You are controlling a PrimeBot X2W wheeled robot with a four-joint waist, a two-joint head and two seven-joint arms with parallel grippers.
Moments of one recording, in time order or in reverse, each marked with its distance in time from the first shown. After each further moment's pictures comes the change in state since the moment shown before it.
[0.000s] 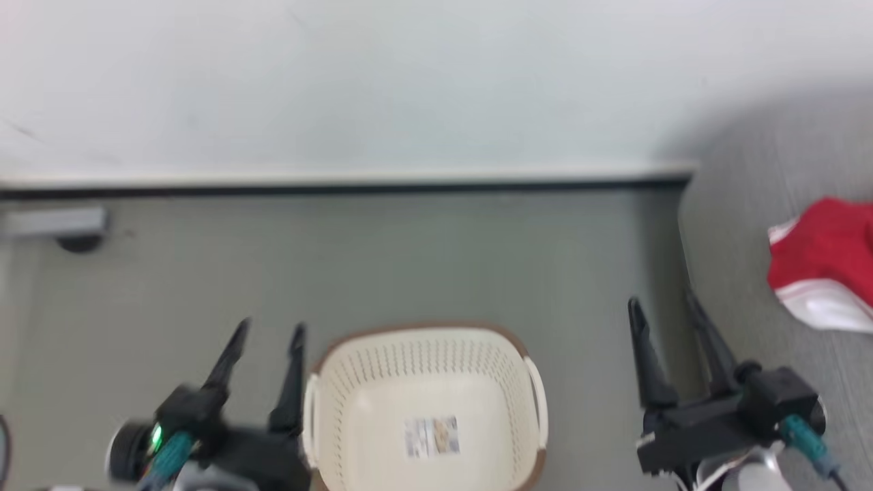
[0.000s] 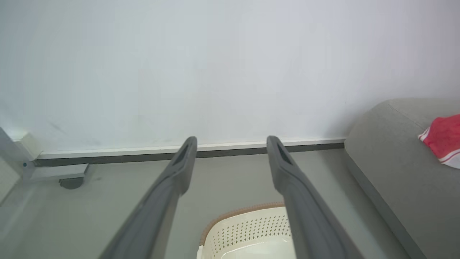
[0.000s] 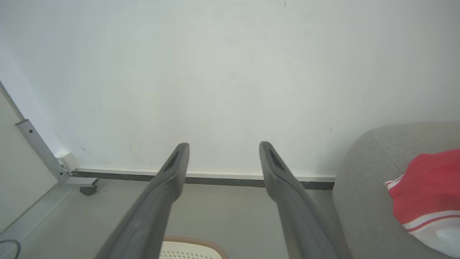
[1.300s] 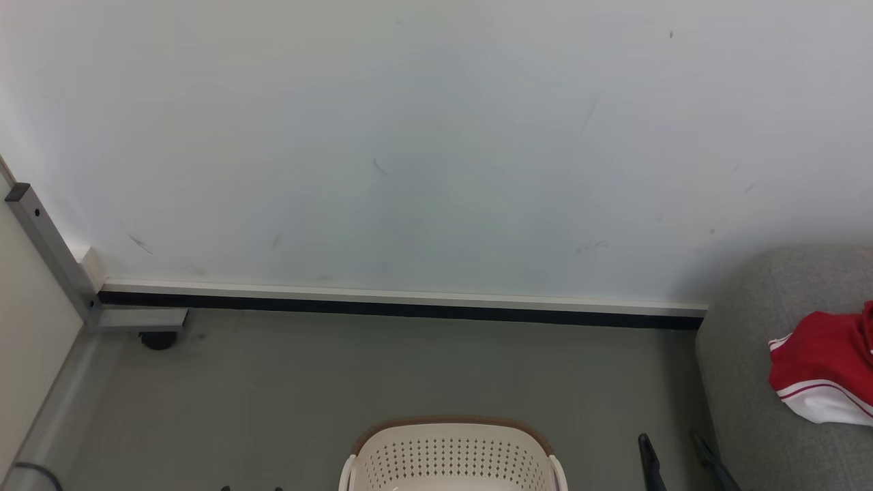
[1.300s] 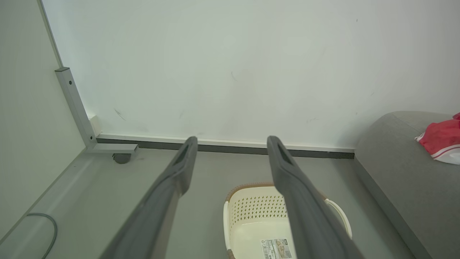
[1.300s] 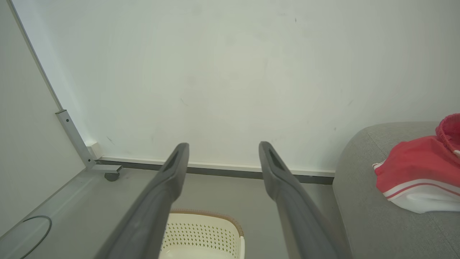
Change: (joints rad) left arm 0.605 -0.301 0.593 -0.006 0.458 -0.394 0.000; right arm 0.346 0.014 -0.009 -0.067 -0.021 0.000 0.000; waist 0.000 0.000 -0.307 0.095
